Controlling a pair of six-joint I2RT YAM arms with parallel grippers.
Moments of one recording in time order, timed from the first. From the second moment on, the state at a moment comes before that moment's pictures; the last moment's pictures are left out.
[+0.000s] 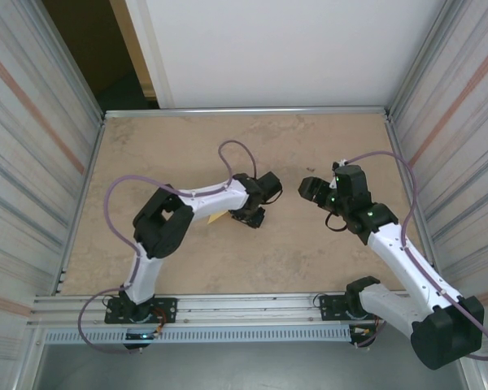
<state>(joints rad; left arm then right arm) -0.90 2.05 1.49 -0.86 -0.13 -0.42 0.35 0.96 0.75 -0.45 -0.07 0.71</state>
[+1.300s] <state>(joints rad) -0.54 1.83 1.08 -0.34 0.28 -0.48 0.33 0.98 0.72 -0.41 -0.08 0.78</state>
